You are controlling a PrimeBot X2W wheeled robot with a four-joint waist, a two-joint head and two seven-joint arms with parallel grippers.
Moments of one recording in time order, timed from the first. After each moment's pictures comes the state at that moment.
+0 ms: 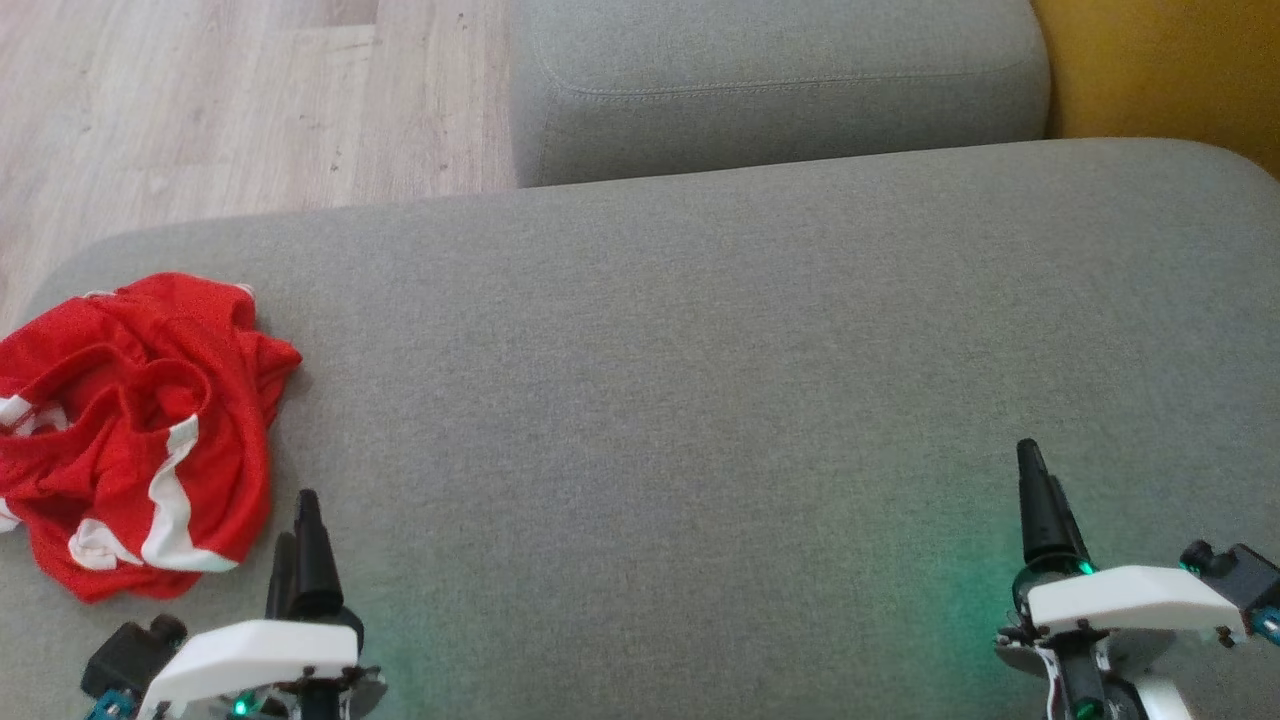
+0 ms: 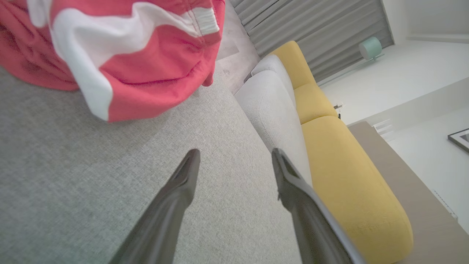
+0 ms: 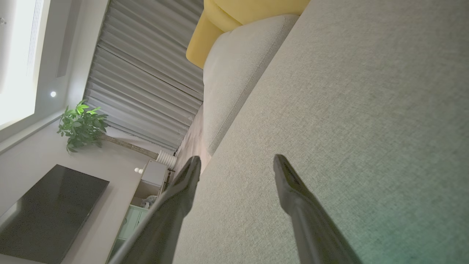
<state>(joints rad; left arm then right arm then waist) 0.00 0.04 -0.05 0.25 -1.11 -0.07 -0.03 -0.01 -0.04 0.02 0.32 1.05 0.13 -0.02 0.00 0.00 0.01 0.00</state>
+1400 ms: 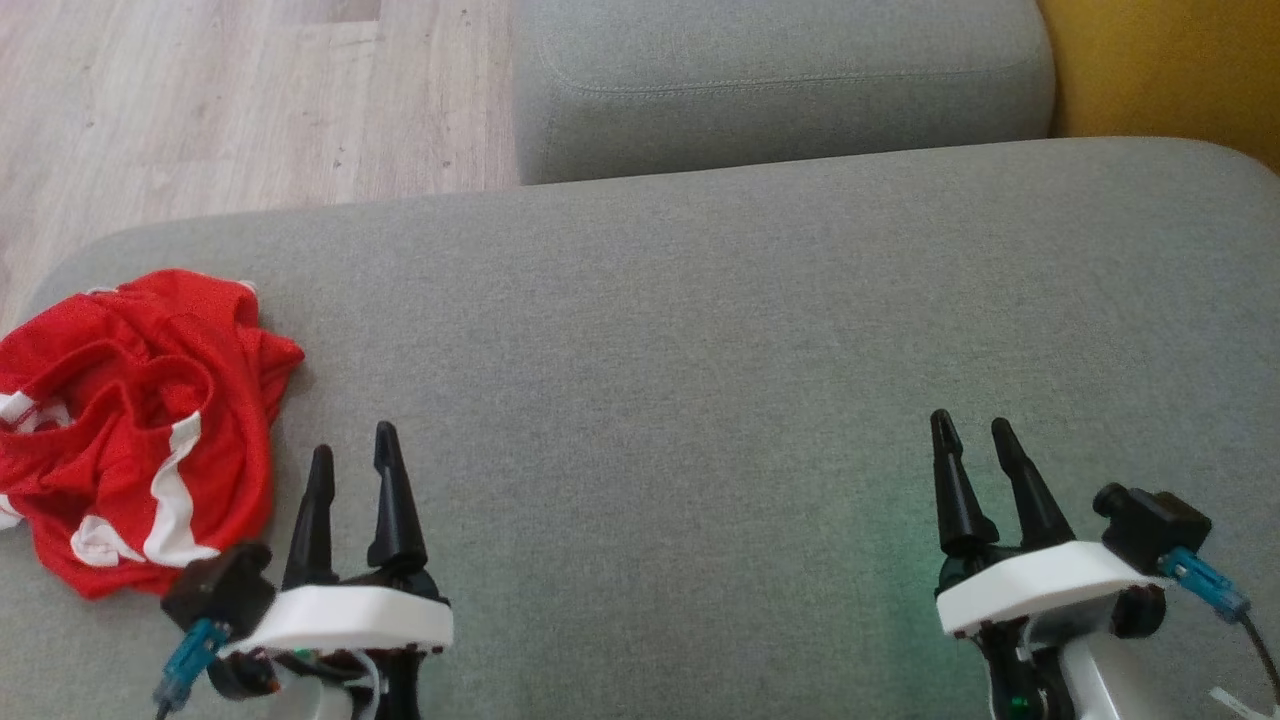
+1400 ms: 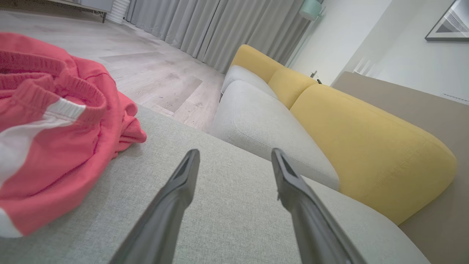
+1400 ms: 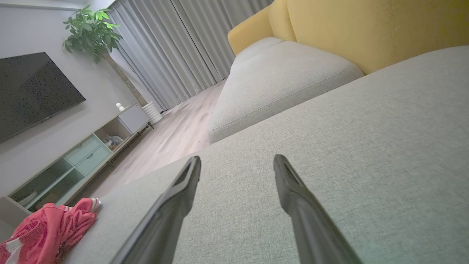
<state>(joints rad) -0.04 0.04 -0.17 0.17 -0.61 0.00 -0.14 -0.06 -0.04 0.12 0.31 0.51 0.13 -0.14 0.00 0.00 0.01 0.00</state>
